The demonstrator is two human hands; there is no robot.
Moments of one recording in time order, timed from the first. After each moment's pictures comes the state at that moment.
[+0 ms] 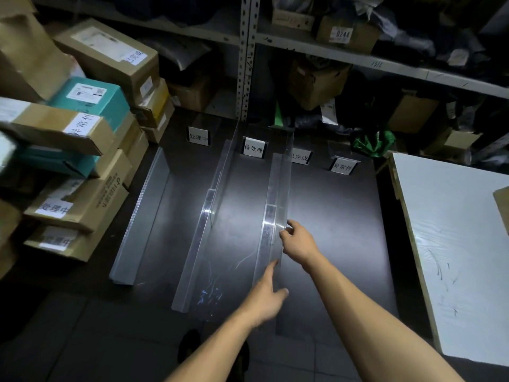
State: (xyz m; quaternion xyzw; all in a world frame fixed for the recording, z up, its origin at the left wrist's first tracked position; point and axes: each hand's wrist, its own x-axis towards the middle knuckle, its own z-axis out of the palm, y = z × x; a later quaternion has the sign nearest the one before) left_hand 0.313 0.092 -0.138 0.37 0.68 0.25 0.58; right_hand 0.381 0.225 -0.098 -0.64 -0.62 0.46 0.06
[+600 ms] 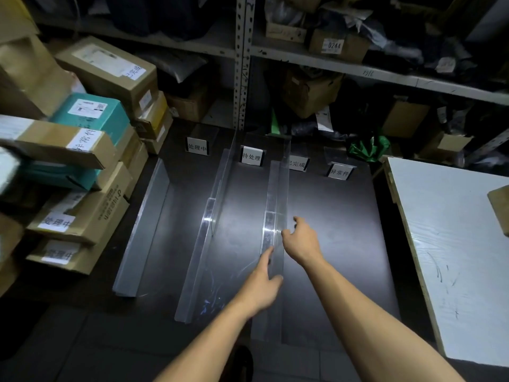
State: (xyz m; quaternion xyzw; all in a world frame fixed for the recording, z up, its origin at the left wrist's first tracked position) left_hand 0.288 0.115 -0.122 0.39 0.67 0.30 0.55; right_hand 0.369 0.231 -0.074 -0.67 -0.64 0.36 0.06
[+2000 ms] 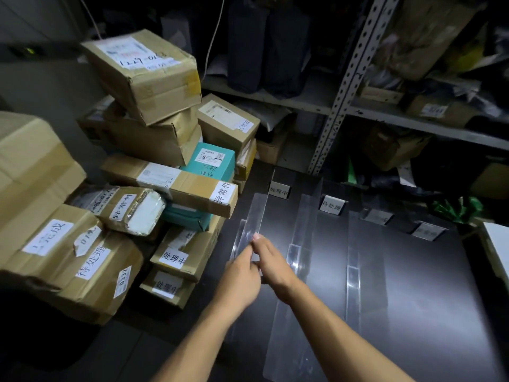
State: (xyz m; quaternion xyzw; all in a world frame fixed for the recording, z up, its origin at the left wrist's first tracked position) left_hand 0.024 0.081 -0.008 0.34 0.81 0.31 0.36; right_hand 0.093 0.155 -0.020 -0.46 -0.55 0.69 0.11
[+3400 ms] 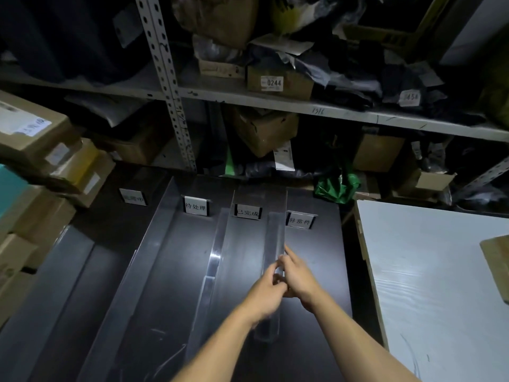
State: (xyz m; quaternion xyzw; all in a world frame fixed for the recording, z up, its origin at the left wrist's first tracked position) left_hand 0.401 0.354 -0.120 0.31 0.63 0.32 0.63; right_hand 0.489 0.418 -0.101 -0.63 -0.47 0.61 0.13
